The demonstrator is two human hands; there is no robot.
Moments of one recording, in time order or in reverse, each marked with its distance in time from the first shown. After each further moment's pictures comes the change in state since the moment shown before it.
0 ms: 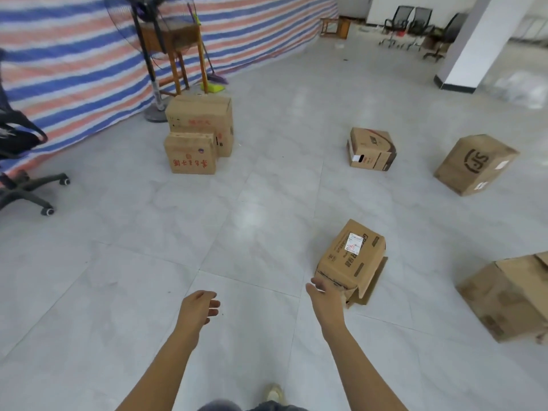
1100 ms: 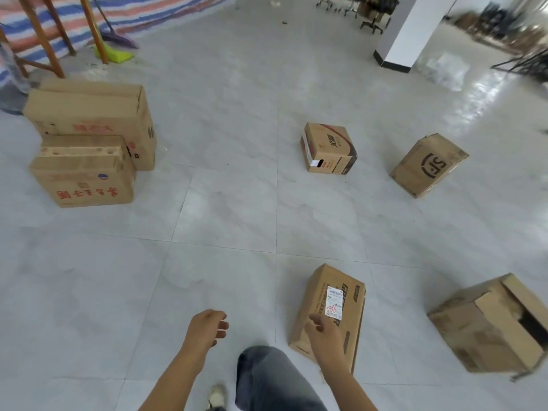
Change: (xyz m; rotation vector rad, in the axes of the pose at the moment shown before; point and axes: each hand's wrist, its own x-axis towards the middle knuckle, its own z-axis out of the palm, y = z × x) left_hand 0.368 0.273 0.195 0.139 -0.308 -0.173; right_hand 0.386 -0.156 0.046 -0.242 0.146 0.272
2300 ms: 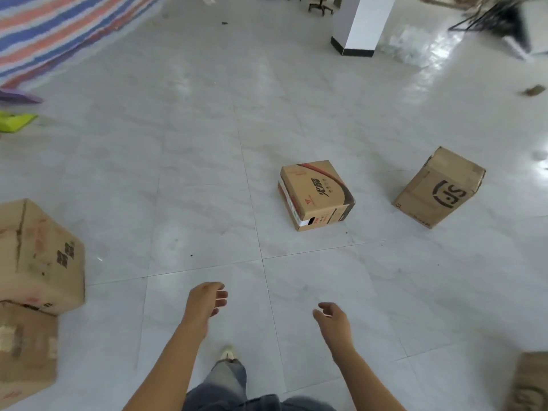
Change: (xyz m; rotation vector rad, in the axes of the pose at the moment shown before) left_hand 0.443 0.562 0.178 0.091 -0.039 0.112; right_hand 0.554 -0.361 -0.070 0.221 0.143 0.141
